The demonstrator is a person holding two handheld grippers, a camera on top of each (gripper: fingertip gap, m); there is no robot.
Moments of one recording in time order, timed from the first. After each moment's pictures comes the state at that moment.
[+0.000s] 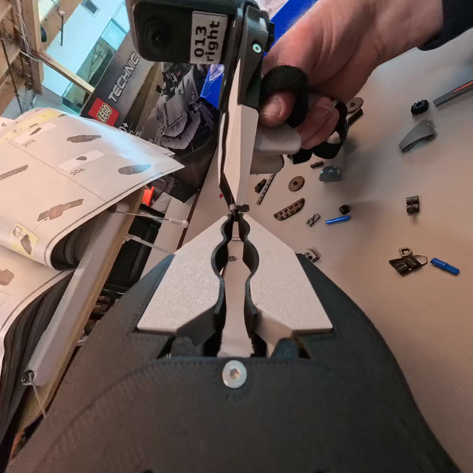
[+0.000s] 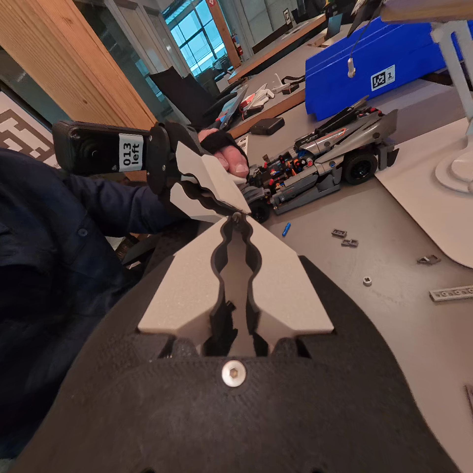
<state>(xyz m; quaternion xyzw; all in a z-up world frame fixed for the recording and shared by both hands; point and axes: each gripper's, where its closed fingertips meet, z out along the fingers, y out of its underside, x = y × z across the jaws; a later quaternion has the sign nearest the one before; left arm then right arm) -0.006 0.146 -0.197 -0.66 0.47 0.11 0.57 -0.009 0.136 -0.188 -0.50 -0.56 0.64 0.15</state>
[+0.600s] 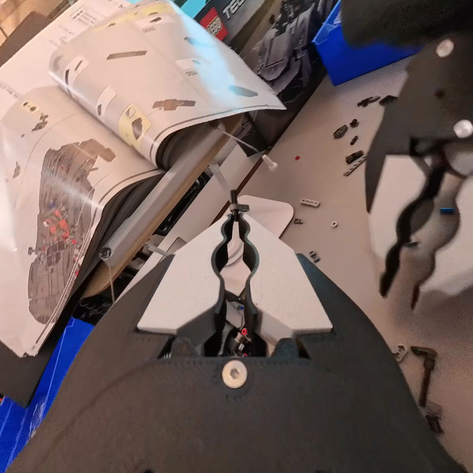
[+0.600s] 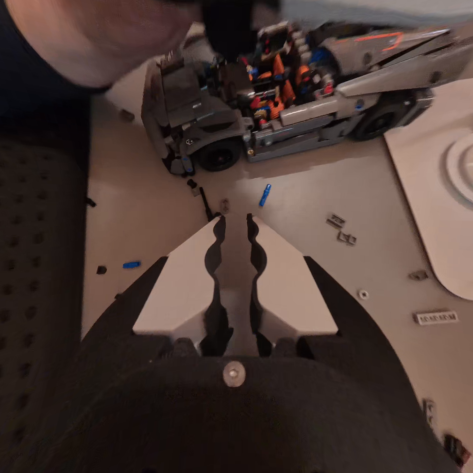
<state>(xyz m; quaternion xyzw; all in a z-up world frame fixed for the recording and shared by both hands) -0.113 0.164 -0.168 -0.72 0.31 0.15 0.60 -0.065 0.087 -0.272 -0.55 -0.74 0.33 0.22</state>
